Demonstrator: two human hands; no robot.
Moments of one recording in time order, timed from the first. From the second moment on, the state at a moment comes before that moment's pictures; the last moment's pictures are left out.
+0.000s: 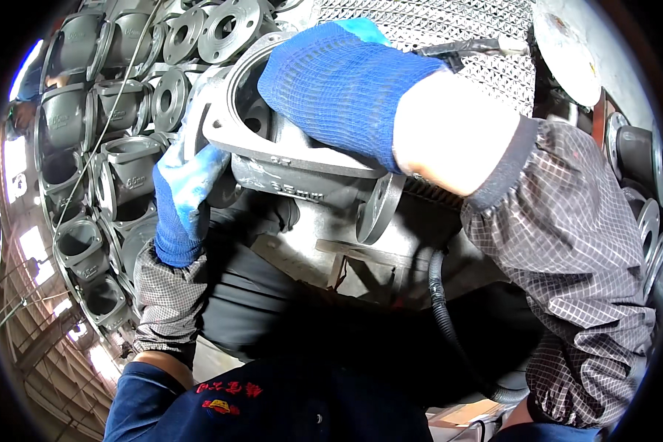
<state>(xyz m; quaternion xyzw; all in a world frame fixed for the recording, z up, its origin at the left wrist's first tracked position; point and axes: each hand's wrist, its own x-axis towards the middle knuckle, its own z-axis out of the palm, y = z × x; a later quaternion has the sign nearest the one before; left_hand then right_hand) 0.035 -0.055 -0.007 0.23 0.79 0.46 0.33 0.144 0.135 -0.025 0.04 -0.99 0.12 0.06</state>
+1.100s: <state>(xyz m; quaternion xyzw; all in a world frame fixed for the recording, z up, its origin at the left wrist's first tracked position) 0.036 -0.051 -0.005 0.18 0.80 0.47 0.33 0.143 0.133 -0.041 -0.01 -0.97 0.22 0.05</state>
